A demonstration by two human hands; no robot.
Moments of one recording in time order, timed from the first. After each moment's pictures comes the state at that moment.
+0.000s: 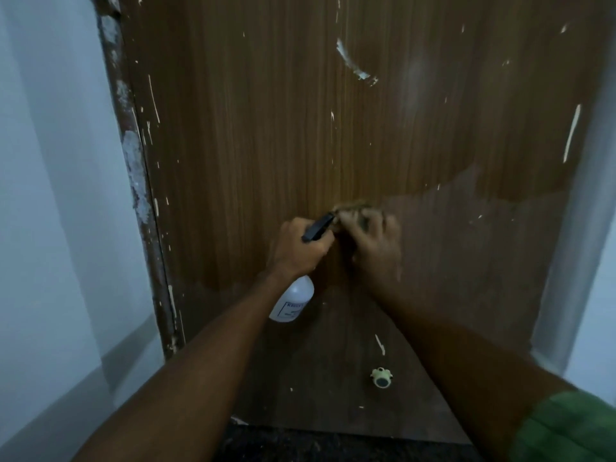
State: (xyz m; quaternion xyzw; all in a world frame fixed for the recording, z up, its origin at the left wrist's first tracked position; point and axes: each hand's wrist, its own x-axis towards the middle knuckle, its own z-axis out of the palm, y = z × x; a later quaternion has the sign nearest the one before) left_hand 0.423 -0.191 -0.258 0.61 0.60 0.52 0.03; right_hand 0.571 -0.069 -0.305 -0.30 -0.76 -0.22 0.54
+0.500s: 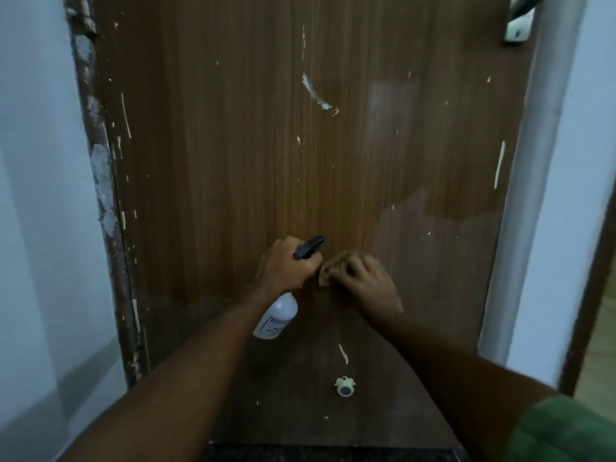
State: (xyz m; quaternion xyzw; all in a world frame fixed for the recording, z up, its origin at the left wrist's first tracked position) left_hand 0.458 -0.180 -0.258 0.64 0.61 0.46 0.04; right_hand 0.649 -0.065 -0.329 -0.25 -0.83 -0.30 0.39
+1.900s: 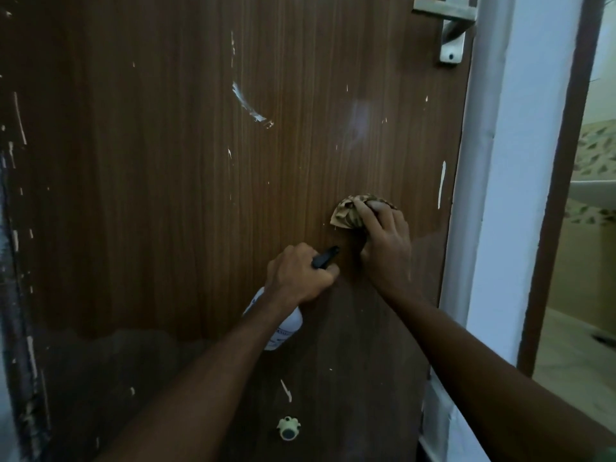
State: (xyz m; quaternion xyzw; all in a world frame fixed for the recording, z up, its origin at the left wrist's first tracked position) left_hand 0.574 -0.098 -0.232 0.65 0.64 0.41 -0.03; right_hand 0.745 0.010 -0.227 -0.31 -0.72 -0.25 0.57
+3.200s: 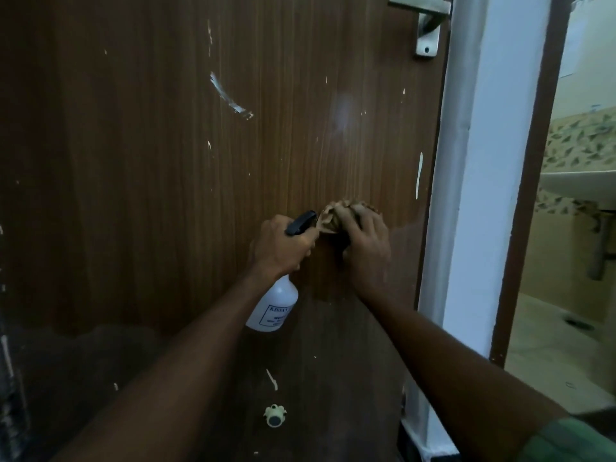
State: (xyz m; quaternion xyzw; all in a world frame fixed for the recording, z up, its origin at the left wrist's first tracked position) left_hand 0.581 -0.108 -0.205 0.63 0.55 0.54 0.03; right_hand 0.741 0.009 -0.252 -0.33 -0.71 -0.24 0.58
